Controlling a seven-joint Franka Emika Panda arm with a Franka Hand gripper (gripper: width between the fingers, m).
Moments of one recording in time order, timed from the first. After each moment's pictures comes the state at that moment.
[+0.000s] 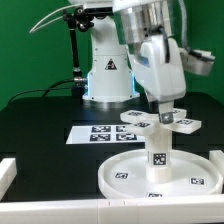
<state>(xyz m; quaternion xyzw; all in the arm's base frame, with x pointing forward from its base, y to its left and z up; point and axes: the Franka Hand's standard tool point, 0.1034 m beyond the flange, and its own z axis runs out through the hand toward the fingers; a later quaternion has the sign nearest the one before) 0.562 0.043 0.121 -0.74 0.67 0.04 0.08</state>
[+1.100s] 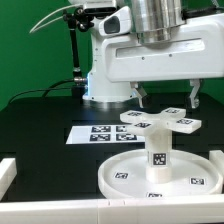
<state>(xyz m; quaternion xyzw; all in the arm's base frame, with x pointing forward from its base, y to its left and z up) 0.560 0.055 0.124 -0.96 0.26 0.01 0.07</state>
